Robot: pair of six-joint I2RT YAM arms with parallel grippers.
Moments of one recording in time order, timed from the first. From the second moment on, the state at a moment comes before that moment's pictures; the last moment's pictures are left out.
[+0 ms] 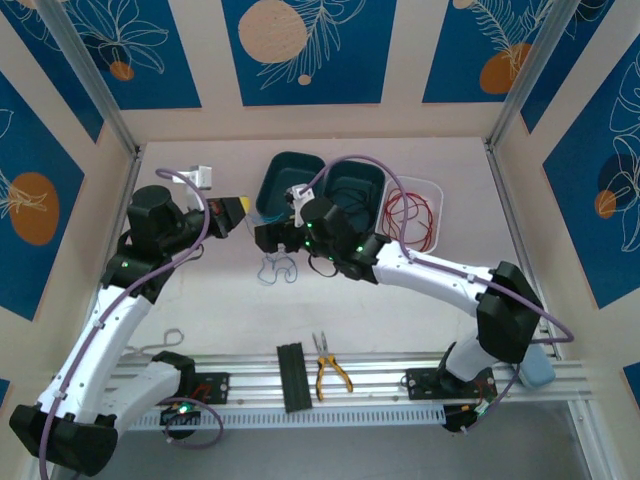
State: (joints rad) left arm -0.30 0.92 1.00 -0.33 0.53 -0.57; right arm 0.94 1.56 1.18 -0.05 0.09 0.51
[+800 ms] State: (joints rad) left arm -0.30 0.87 1.03 -0.41 0.54 -0.55; right arm 0.63 1.60 1.19 -0.34 0.31 0.70
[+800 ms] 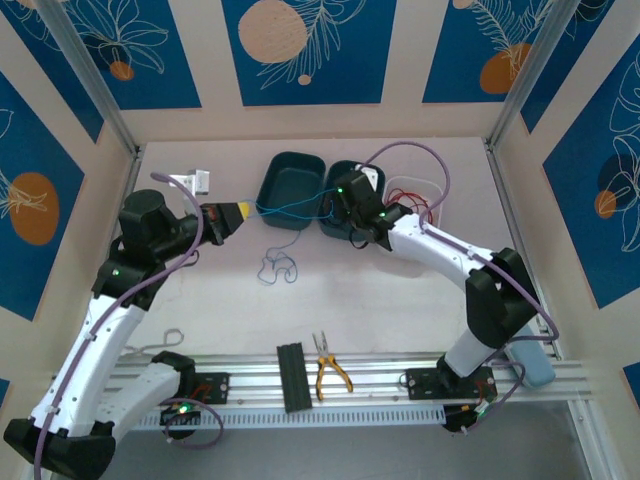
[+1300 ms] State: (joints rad) left arm -0.30 0.87 1.11 -0.48 0.42 -0.48; right arm 0.48 1.50 1.08 -0.41 0.27 0.77
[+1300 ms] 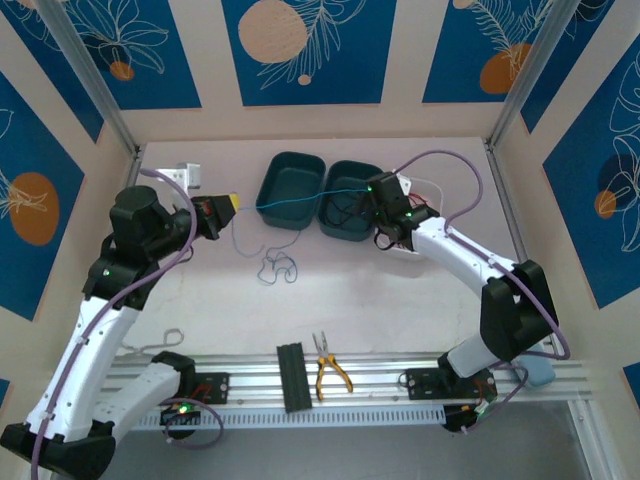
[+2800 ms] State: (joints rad) left arm -0.16 1.38 1.63 -0.41 0.21 -0.34; right arm 0.16 0.84 0.70 -0.57 0.15 0.70
